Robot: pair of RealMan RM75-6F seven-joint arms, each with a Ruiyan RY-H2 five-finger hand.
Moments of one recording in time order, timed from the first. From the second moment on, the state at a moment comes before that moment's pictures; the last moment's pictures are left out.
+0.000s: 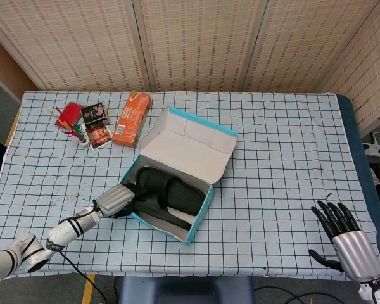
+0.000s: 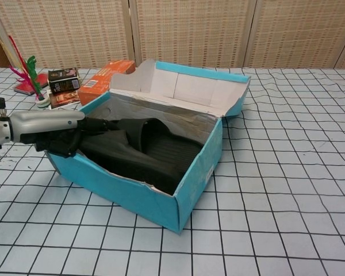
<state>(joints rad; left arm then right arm) -0.83 -1.42 0.13 -1.23 1.70 0.94 -0.51 -0.01 -1.12 -0.08 -1.57 -1.79 1.60 -0.08</state>
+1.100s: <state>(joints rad) -0.66 -1.31 0.15 -1.41 1.81 1.25 -0.23 -0.02 -1.11 -0.10 -1.57 -1.83 1.62 -0.07</state>
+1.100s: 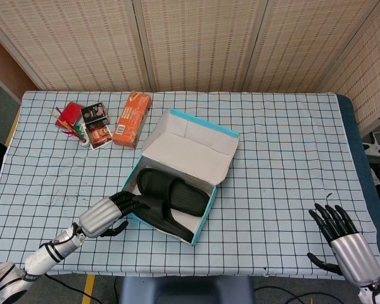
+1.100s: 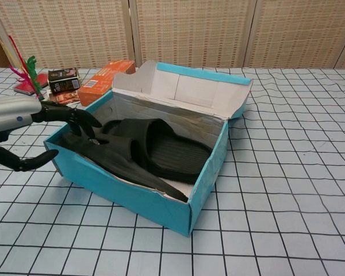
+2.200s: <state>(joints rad) -0.57 -1.29 0.10 -1.48 1.83 1.45 -0.19 -0.02 -1.11 -0.10 -1.57 -1.83 1.63 -0.07</state>
